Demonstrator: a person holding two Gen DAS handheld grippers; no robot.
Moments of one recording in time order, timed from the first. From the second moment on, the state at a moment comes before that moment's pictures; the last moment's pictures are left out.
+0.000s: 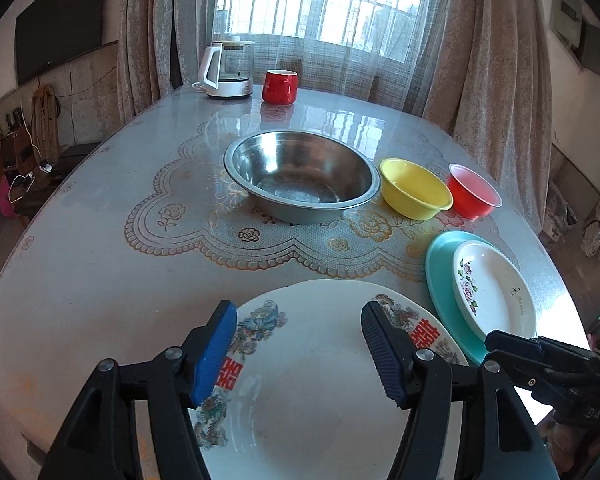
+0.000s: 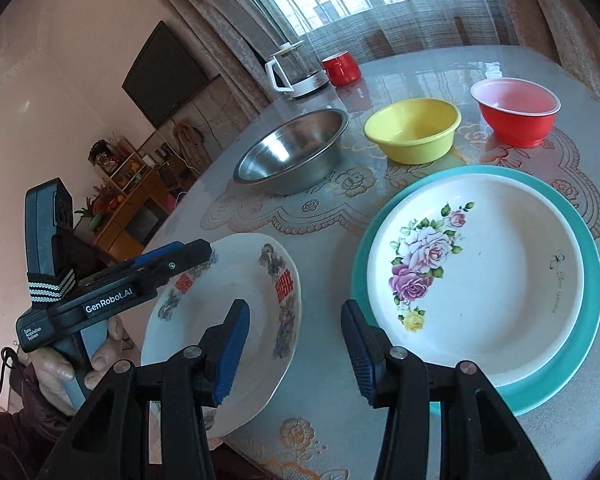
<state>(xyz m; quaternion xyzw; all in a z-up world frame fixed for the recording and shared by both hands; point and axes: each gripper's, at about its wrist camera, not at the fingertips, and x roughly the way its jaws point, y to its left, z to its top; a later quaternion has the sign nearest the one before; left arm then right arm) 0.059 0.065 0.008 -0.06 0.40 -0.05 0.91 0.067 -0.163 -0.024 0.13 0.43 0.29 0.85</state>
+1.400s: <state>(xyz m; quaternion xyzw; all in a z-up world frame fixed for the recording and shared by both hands) 0.022 0.115 -0.048 -0.09 0.43 -0.08 0.90 0.062 -0.113 -0.060 0.06 0.44 0.31 0.84</state>
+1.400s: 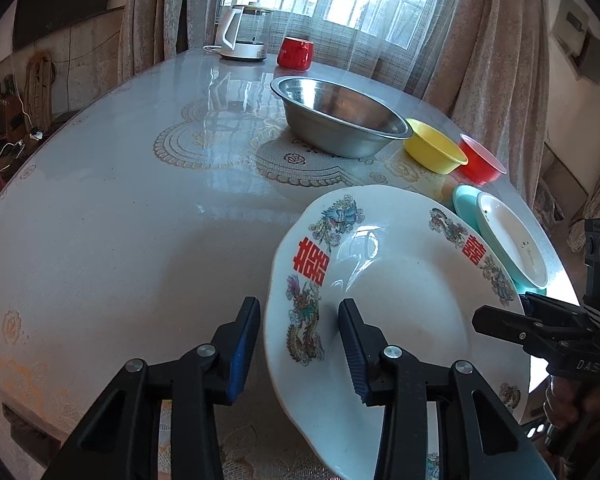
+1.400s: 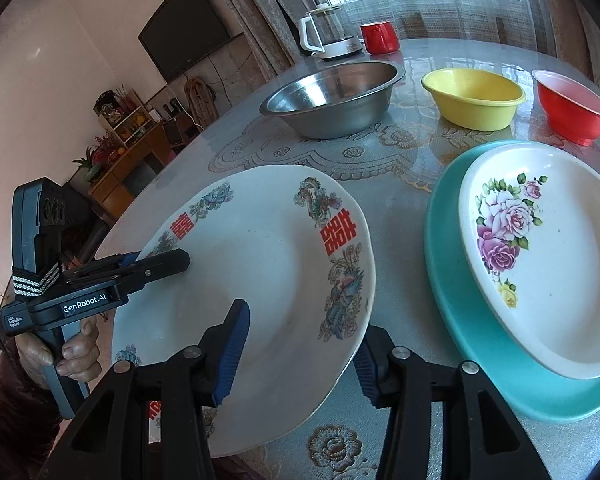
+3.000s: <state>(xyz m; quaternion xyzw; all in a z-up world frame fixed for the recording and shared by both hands) 0.008 0.083 -0.038 -0.03 0.40 -0.10 0.91 0.050 -0.116 -0.047 0.00 0.40 0.27 0.88</state>
